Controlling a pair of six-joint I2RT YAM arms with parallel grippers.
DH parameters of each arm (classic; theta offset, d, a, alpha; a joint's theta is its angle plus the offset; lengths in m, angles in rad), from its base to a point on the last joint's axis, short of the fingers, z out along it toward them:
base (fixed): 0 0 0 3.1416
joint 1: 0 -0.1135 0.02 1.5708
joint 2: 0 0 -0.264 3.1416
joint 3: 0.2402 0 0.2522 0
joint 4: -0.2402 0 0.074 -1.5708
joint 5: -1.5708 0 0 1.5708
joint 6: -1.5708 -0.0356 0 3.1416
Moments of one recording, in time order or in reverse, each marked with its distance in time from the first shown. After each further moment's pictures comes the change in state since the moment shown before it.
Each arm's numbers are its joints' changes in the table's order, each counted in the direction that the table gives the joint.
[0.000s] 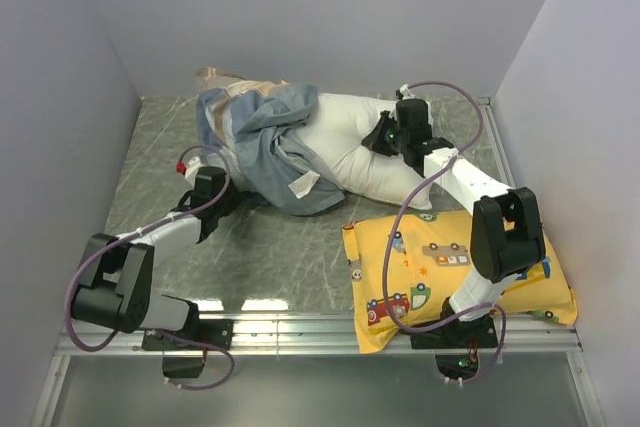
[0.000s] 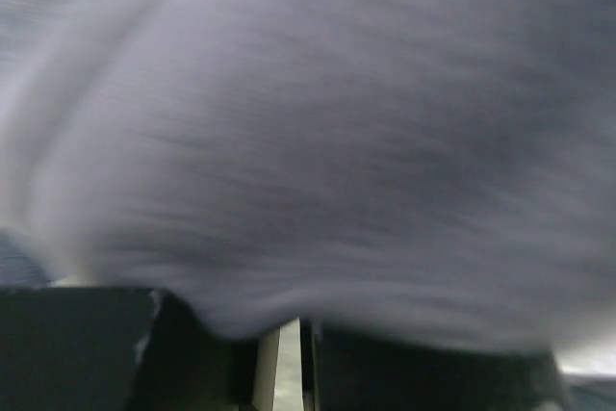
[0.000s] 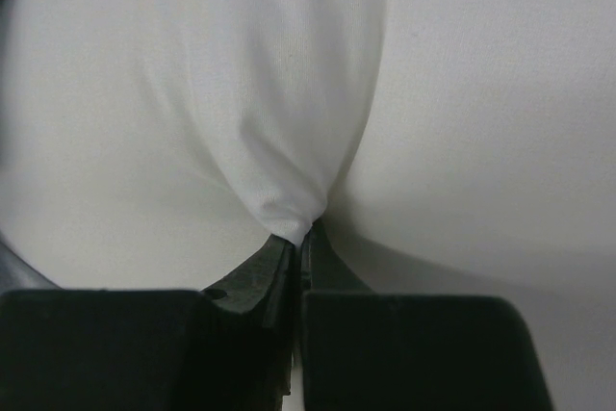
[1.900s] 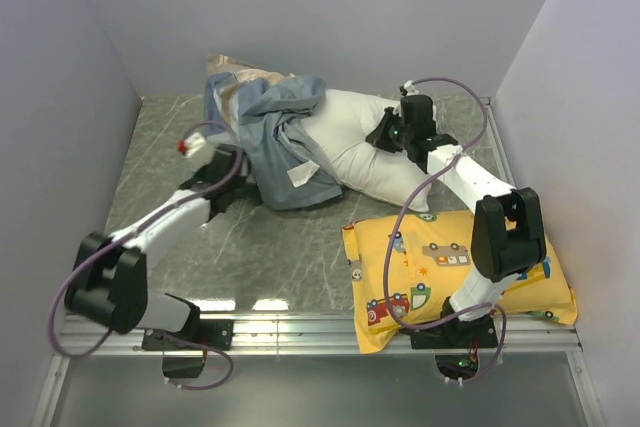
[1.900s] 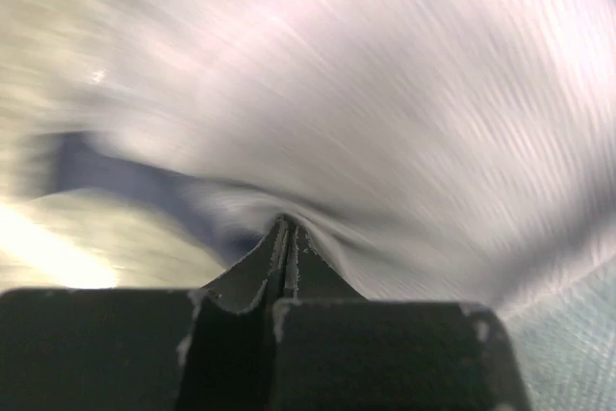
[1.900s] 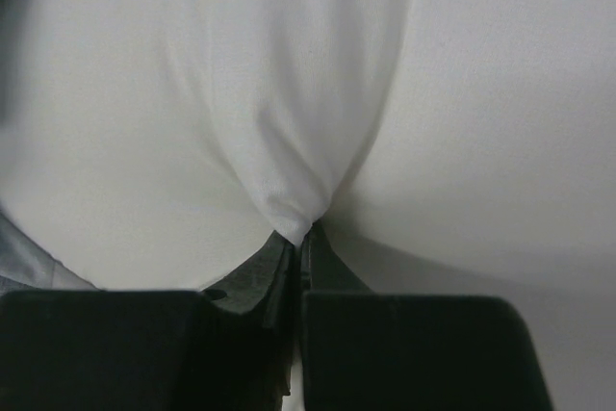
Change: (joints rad) left arm 0.193 0.043 0.315 -0.379 0.412 0.039; right arm 0.022 0.000 0.029 -0.032 0.006 0.025
